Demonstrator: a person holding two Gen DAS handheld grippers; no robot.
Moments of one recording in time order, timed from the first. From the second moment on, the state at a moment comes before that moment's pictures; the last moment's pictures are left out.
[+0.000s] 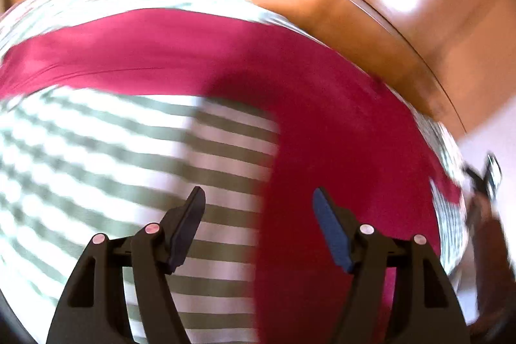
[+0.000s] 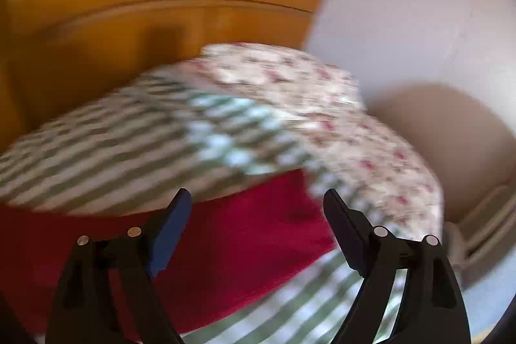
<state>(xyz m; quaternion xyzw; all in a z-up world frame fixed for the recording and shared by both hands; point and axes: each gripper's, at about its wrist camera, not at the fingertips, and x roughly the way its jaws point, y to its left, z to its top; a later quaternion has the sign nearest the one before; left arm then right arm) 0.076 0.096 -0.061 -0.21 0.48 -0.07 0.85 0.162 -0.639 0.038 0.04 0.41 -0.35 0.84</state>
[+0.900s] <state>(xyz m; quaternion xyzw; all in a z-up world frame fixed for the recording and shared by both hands) 0.114 0.359 -0.092 -0.30 0.41 0.26 0.82 0.180 -0.283 -0.059 0.01 0.48 0.00 0.88</state>
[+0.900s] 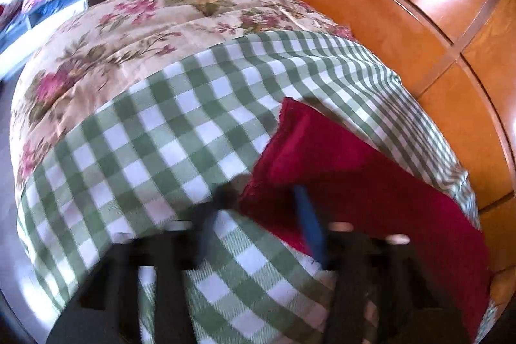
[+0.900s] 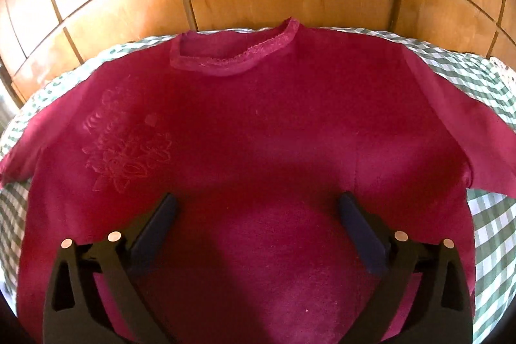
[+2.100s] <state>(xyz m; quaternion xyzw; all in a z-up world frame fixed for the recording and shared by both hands) 0.086 0.072 -0.013 -0.06 0.32 0.06 0.94 0.181 -0.277 -0.063 -0.01 0.47 -0.02 0.88</state>
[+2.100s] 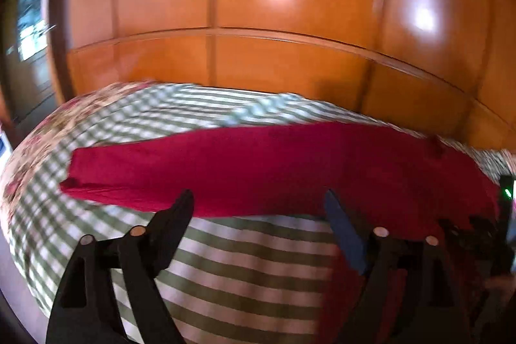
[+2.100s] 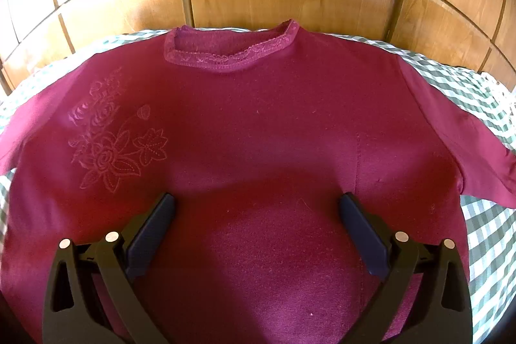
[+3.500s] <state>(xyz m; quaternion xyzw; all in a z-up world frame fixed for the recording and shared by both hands) 0.105 -0.056 -0.088 -0.01 0.43 -0.06 0.90 0.068 -0.598 -0.030 0.40 0.35 -0.25 0.81</state>
